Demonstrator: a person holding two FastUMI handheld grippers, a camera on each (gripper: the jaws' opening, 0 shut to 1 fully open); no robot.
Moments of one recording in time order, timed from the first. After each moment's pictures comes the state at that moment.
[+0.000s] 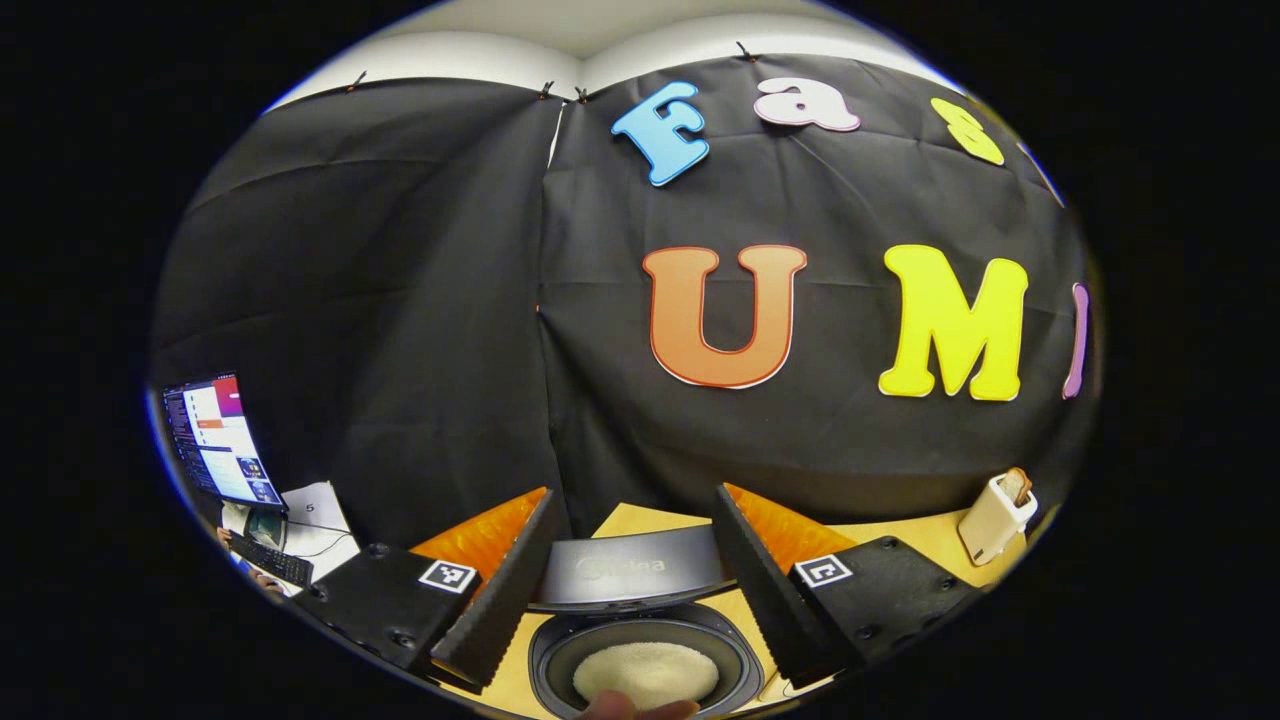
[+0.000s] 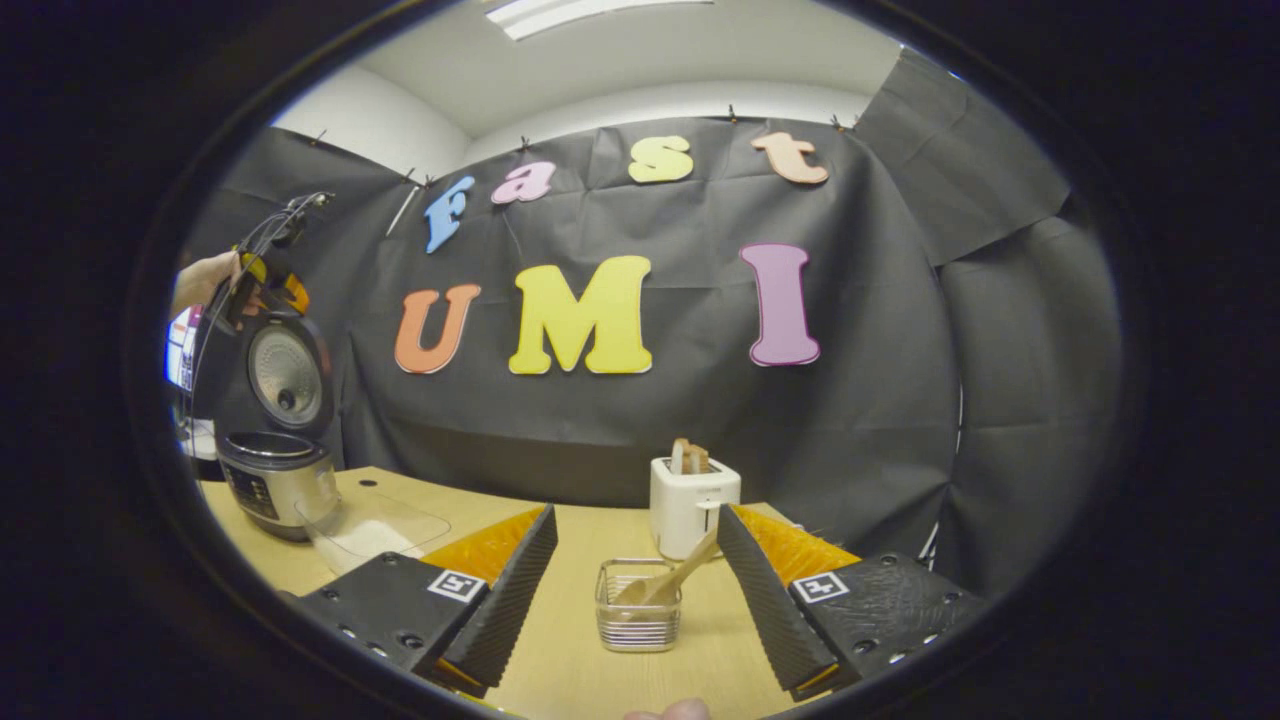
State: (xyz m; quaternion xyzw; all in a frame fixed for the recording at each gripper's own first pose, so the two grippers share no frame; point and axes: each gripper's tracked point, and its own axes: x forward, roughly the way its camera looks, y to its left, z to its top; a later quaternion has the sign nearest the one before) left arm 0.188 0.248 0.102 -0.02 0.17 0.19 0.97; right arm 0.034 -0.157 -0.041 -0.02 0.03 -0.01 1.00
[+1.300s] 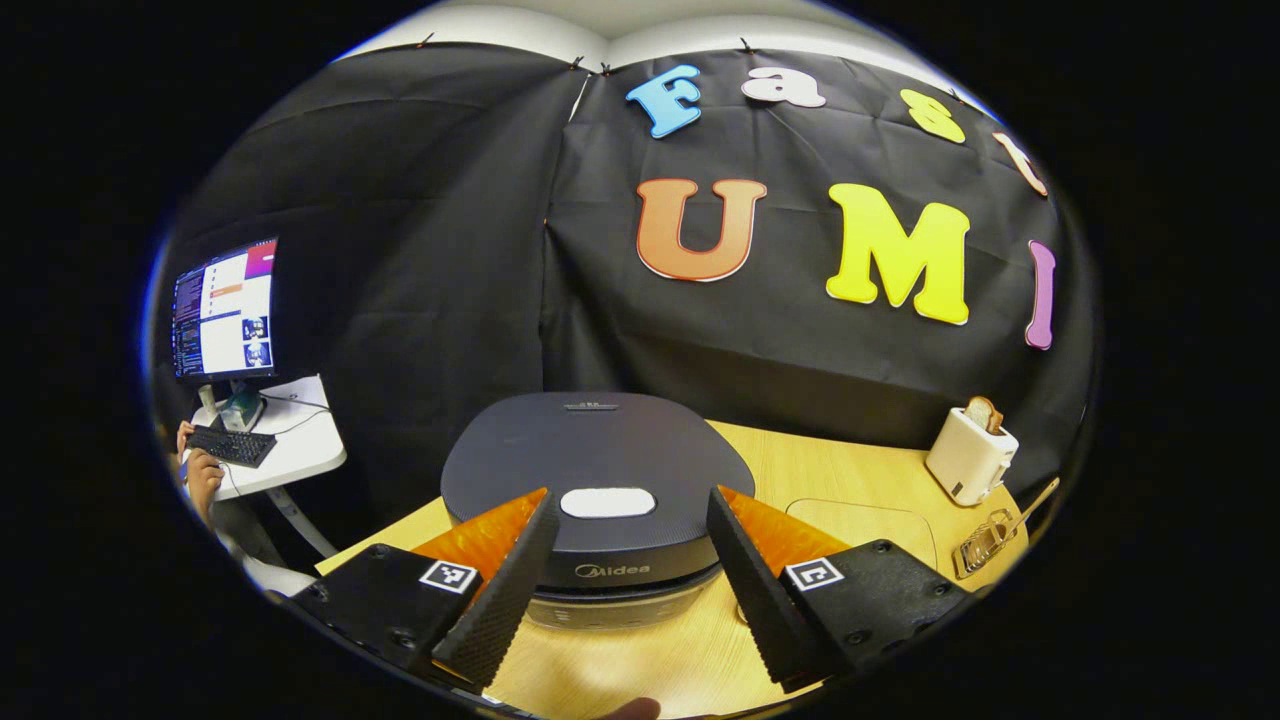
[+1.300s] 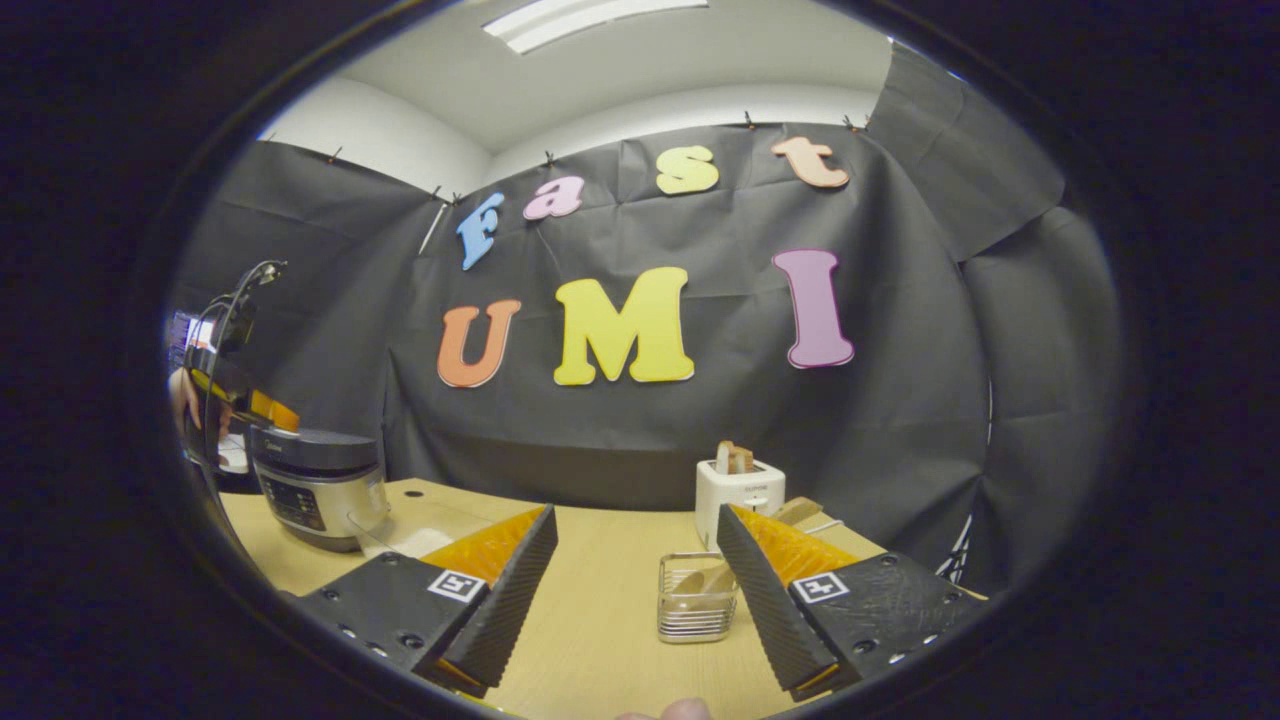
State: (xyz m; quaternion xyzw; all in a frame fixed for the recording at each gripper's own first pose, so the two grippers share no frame) left arm 0.045 0.152 -0.054 -0.09 0.21 0.18 0.96; right arm 0.011 -0.120 -0.044 0.00 0.02 0.03 1.00
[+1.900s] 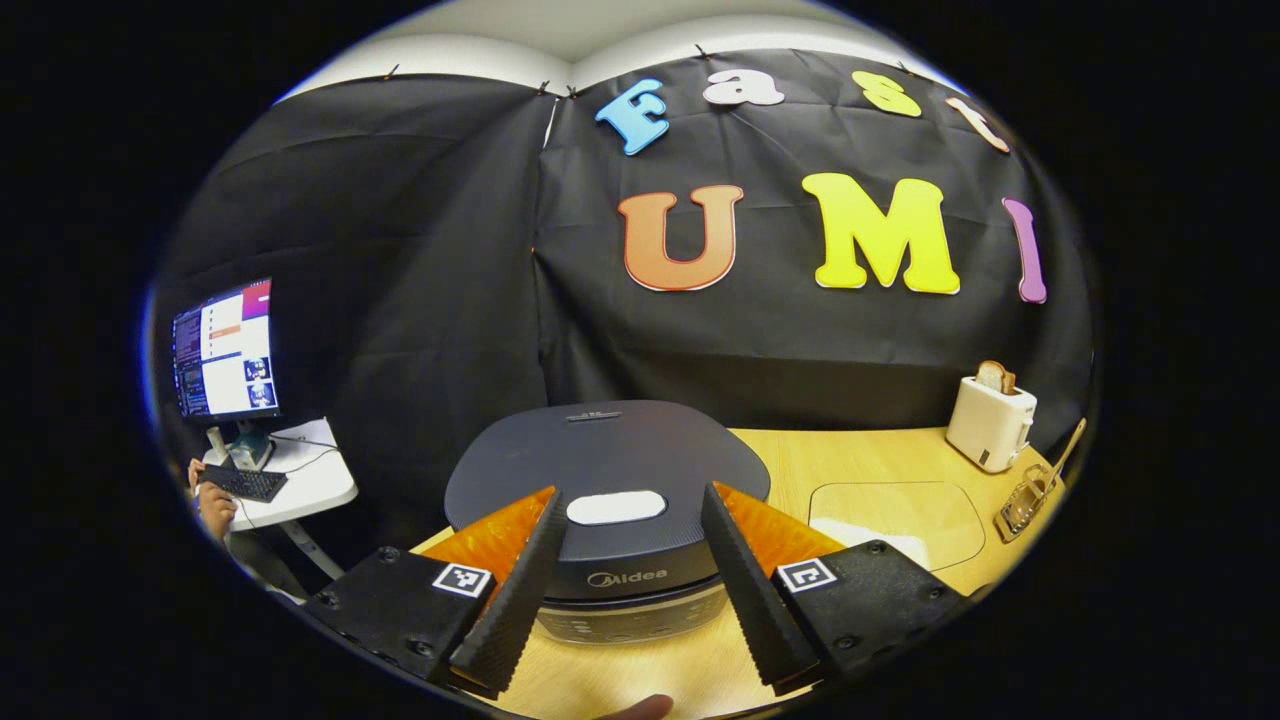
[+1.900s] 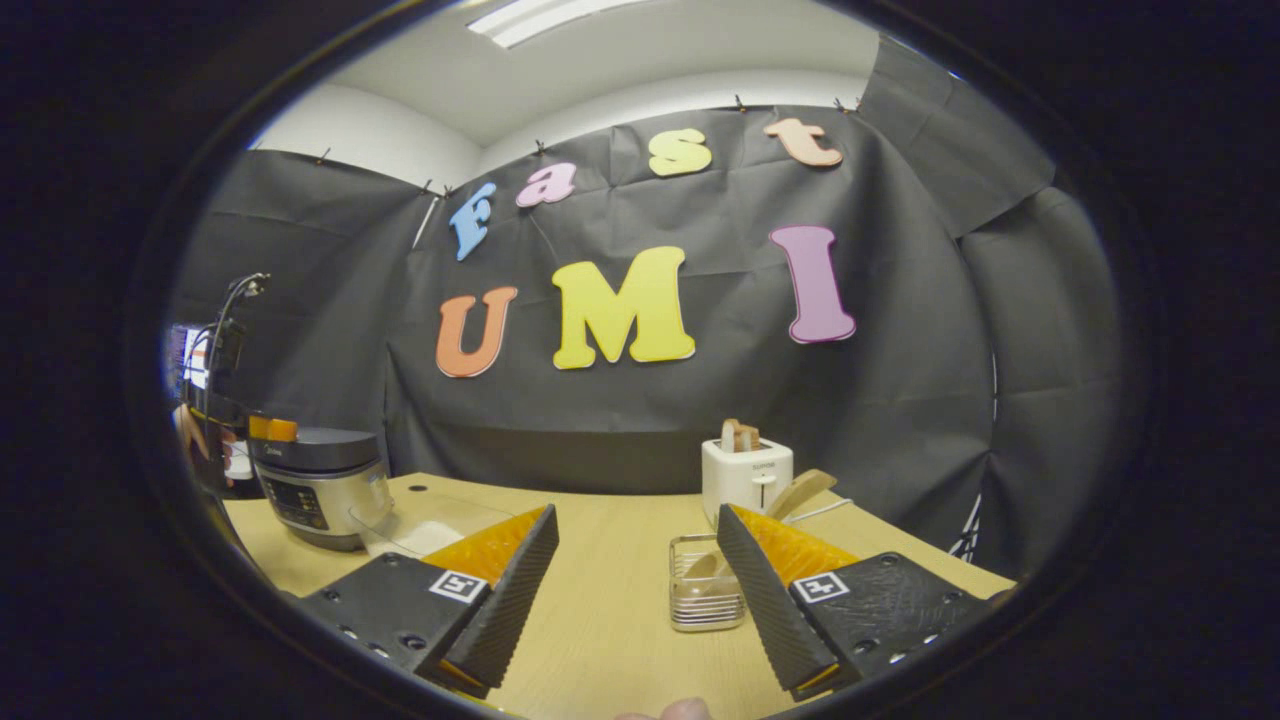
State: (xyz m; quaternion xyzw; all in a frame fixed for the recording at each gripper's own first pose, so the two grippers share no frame) left arm 0.045 0.159 -0.064 -0.03 0.17 0.18 0.97; right arm 0.019 -0.113 -0.065 0.02 0.05 0.04 1.00
